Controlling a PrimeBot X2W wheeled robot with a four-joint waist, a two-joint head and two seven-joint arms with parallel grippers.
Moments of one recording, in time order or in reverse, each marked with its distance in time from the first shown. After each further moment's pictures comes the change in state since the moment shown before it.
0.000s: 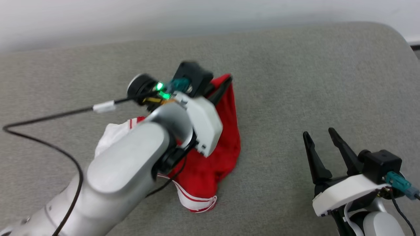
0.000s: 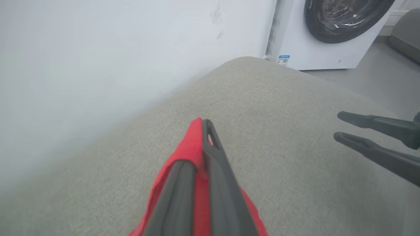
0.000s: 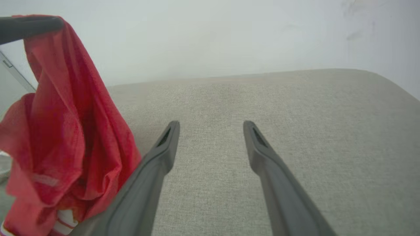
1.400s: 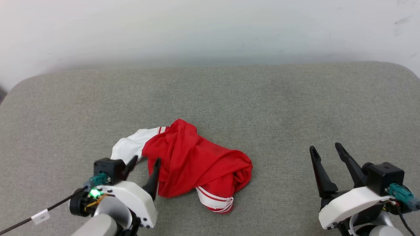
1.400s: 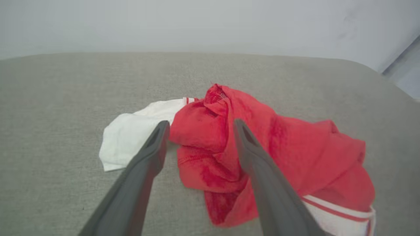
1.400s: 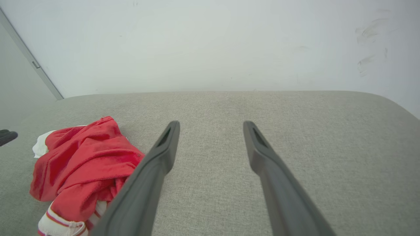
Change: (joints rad) left arm 0.524 0.127 0.184 0.061 -0.158 0.186 -0.351; right arm 0.065 0.000 -0.034 -0.016 -0.030 0.000 0.027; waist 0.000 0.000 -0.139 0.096
